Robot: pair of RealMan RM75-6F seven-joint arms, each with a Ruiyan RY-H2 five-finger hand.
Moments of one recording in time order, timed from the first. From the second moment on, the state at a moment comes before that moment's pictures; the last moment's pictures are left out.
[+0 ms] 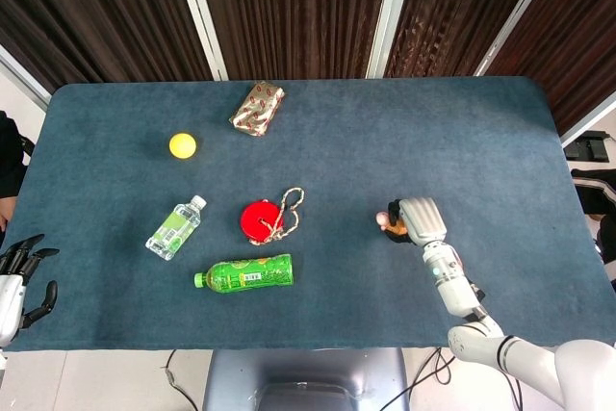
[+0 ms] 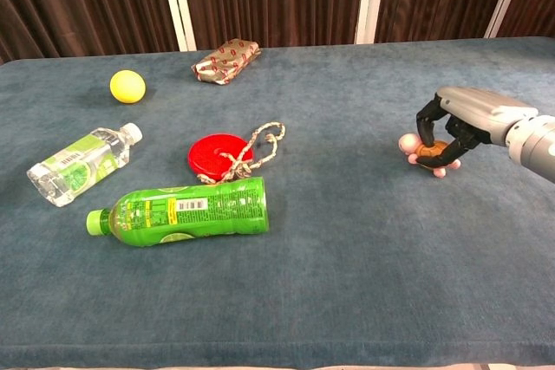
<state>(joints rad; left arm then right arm) -0.07 -1.09 -0.05 -1.62 1.48 1.51 -0.02 0.62 -1.72 0.19 -1.00 -1.26 0.96 0.01</state>
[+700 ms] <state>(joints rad) -0.07 -1.09 -0.05 -1.63 1.48 1.50 -0.01 0.62 -1.63 0.16 -1.08 -1.28 0.89 0.08</state>
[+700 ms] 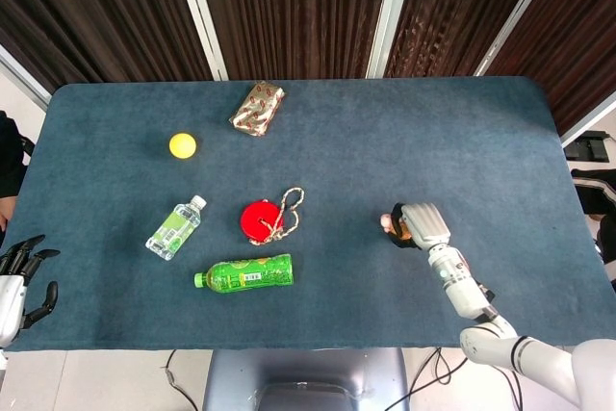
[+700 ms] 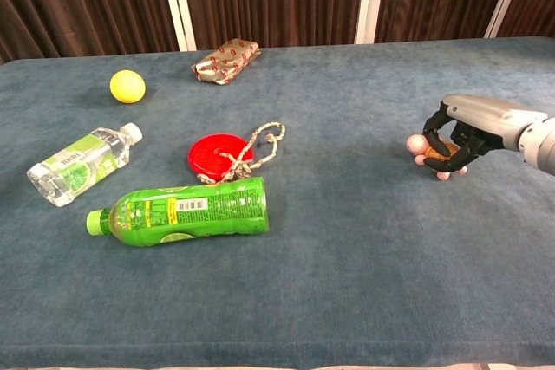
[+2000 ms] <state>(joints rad) -0.07 -1.10 -0.05 -1.63 1.49 1.51 0.02 0.07 -1.13 -0.02 -1.68 -1.50 1.64 -0.15</state>
